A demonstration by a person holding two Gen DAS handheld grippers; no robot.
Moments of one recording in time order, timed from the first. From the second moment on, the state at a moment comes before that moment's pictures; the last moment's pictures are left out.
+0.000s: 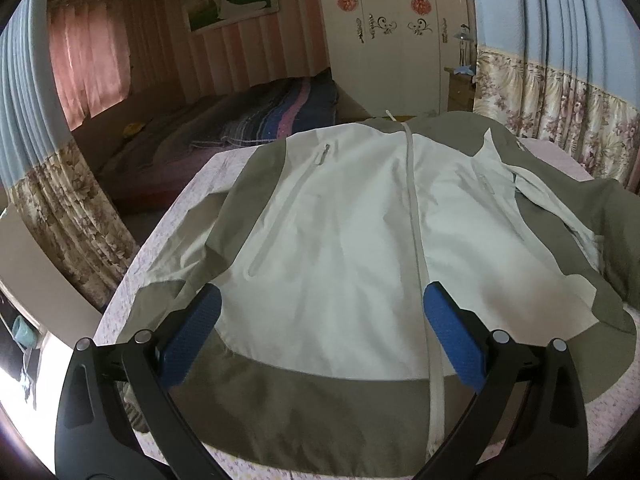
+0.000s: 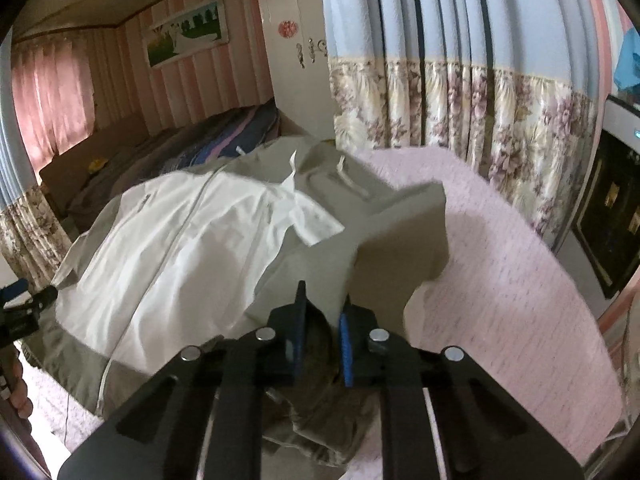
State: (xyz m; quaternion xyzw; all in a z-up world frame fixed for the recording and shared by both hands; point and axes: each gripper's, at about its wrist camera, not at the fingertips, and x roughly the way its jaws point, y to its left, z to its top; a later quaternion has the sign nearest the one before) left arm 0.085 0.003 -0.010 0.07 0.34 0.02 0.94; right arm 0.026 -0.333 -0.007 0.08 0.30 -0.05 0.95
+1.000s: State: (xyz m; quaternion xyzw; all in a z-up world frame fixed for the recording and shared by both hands) left arm 0.239 0.001 0.068 0.12 0.29 0.03 0.95; right arm 0.305 -0.297 0.191 -0.03 0.23 0.19 0.95
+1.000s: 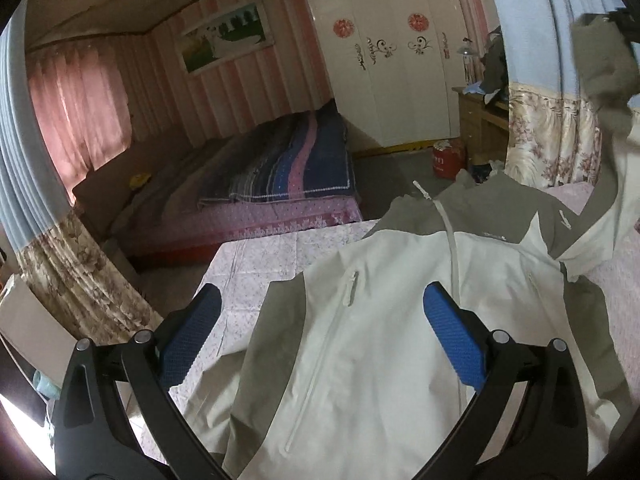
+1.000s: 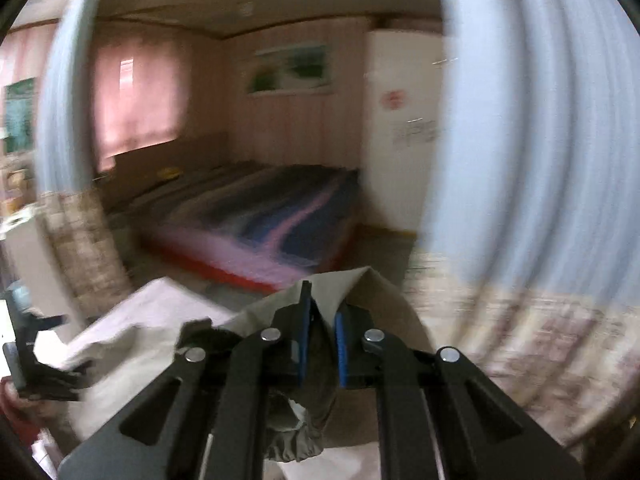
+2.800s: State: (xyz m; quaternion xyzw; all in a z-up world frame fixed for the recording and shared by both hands) left arm 0.377 -0.051 -0.056 0.09 0.46 -0.09 0.88; right arm 0.277 -0.361 -0.016 0.03 0.28 -0.02 0.96
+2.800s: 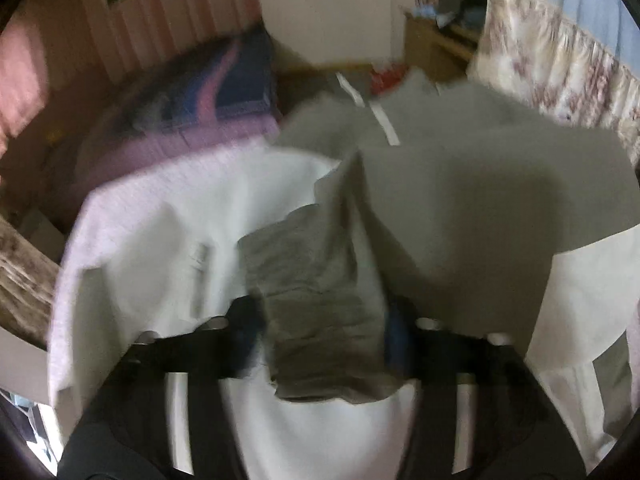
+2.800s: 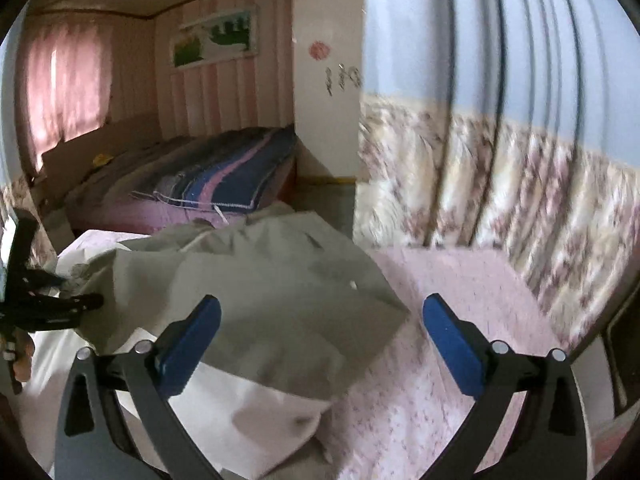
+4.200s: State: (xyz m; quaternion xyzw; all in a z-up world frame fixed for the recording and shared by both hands) left arm 0.193 0.064 -0.057 0.09 0.42 0.07 0.90; right arm 0.216 -0.388 -0.086 -0.16 0.41 -0.06 0.90
